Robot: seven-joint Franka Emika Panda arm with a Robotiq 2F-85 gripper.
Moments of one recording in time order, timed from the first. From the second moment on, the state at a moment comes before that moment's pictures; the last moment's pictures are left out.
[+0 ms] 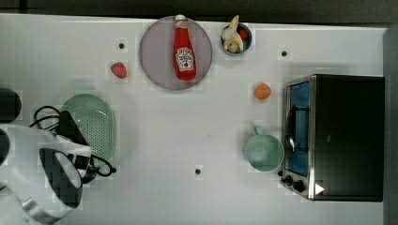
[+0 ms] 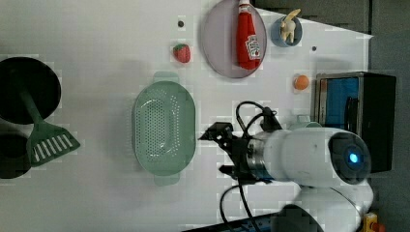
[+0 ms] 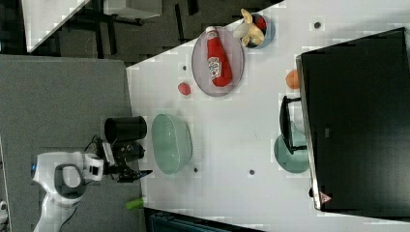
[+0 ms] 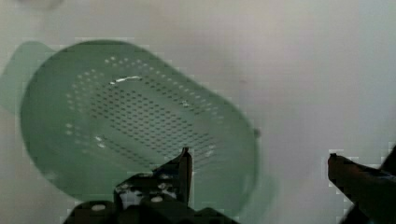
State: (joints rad) arm 0.02 0.12 0.62 -2.15 0.00 0.59 0.89
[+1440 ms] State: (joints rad) arm 0.03 0.58 0.42 -2.16 -0.16 0.99 1.25
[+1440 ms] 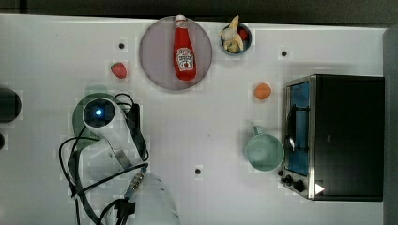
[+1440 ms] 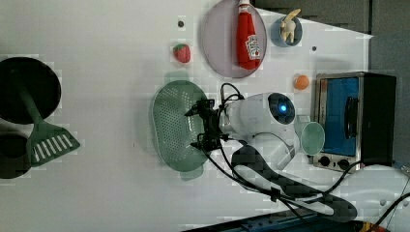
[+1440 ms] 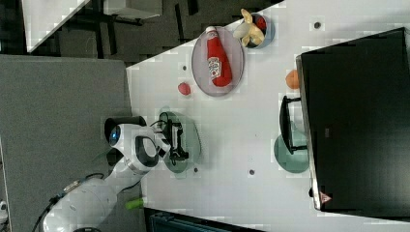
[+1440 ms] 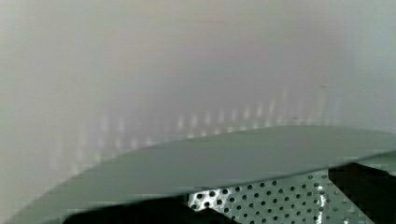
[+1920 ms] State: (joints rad) arm 0.04 0.51 0.40 -2.26 -0.18 1.01 1.25
